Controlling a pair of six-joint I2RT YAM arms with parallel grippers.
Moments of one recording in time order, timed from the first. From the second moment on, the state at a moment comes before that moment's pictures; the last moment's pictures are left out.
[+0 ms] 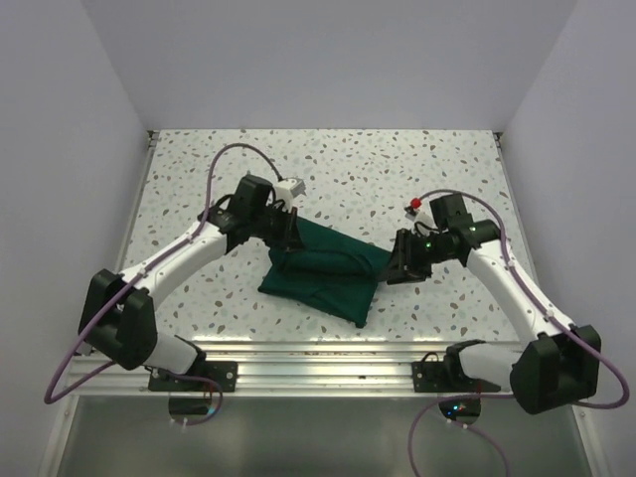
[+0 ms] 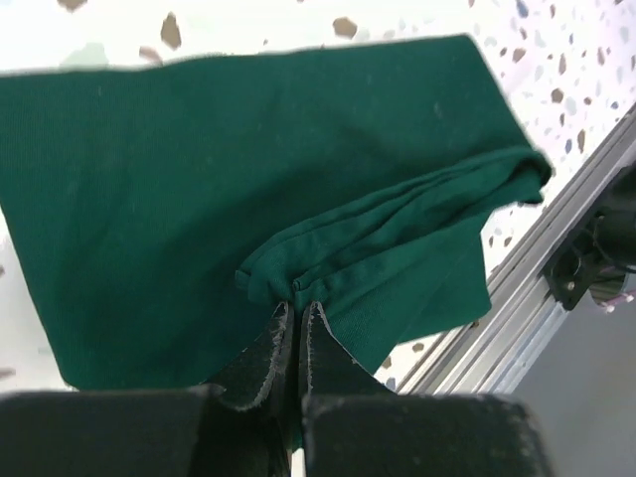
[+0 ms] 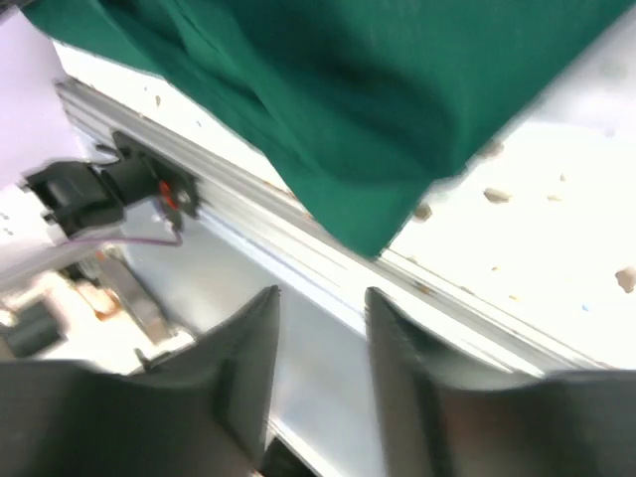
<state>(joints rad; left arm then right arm) -0.50 1.46 1.08 -0.42 0.45 -0.23 0.25 1.23 0.99 -0.93 -0.62 0.41</state>
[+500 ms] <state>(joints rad) -0.54 1.30 1.00 -0.47 0.44 -0.32 0.45 1.11 0.63 -0.66 -0.59 0.67</state>
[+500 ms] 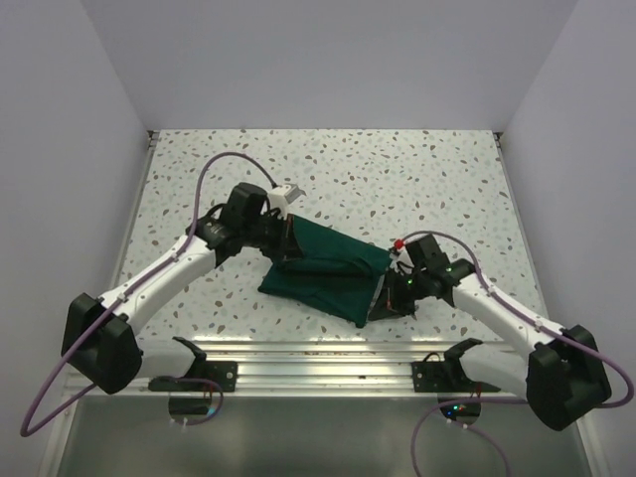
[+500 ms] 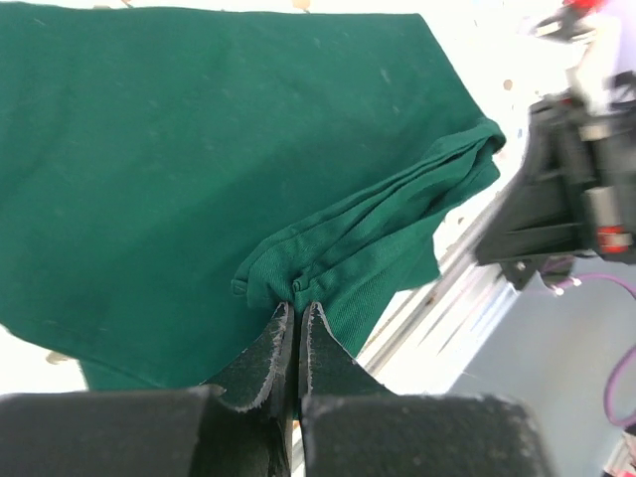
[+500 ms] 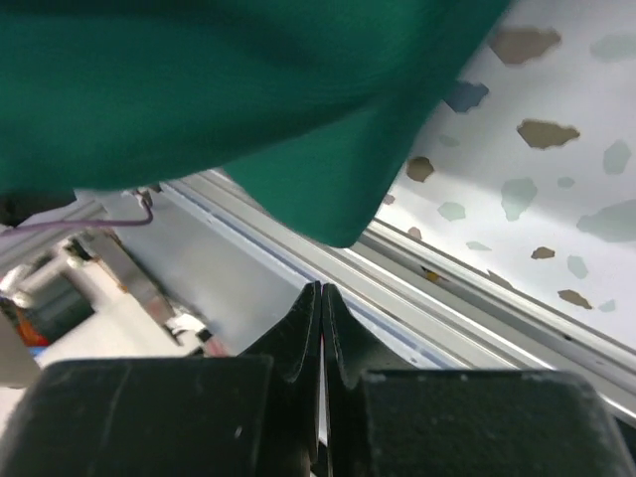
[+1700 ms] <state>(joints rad) -0.59 1.22 0.99 -0.63 0.35 -0.36 0.54 1.32 0.28 0.16 -0.56 1.44</state>
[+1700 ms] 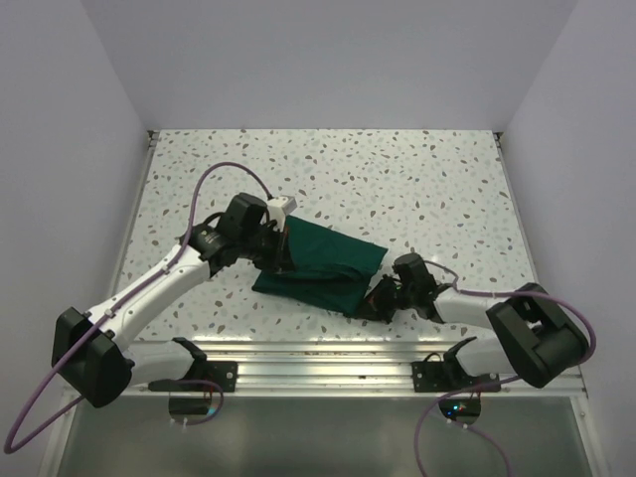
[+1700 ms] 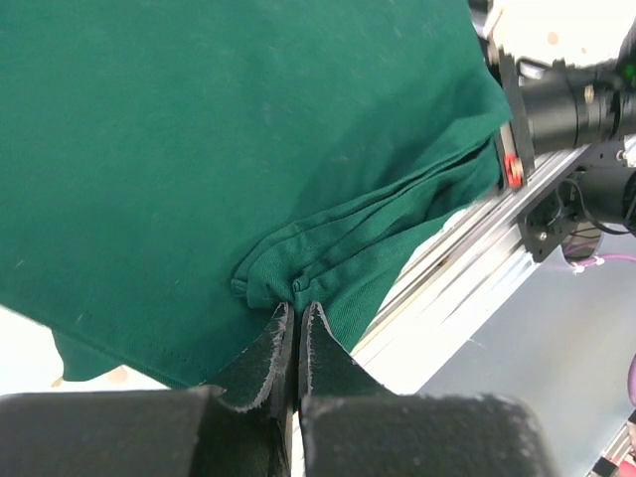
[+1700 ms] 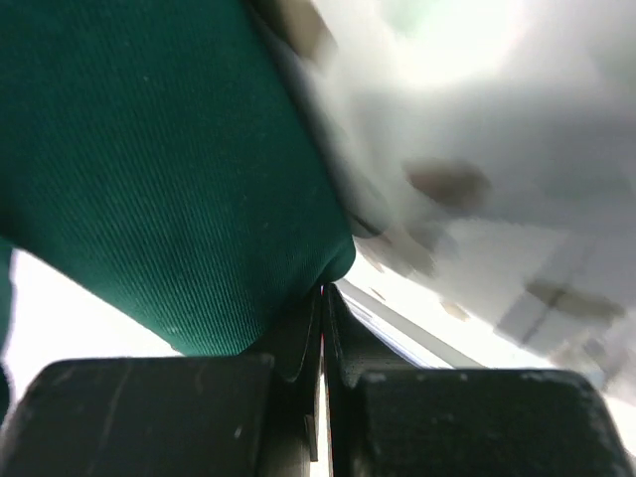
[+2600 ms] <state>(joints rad) -0.82 1.44 1.04 -0.62 0.24 -0.36 0.26 1.89 1.11 -0.26 -0.70 0.93</state>
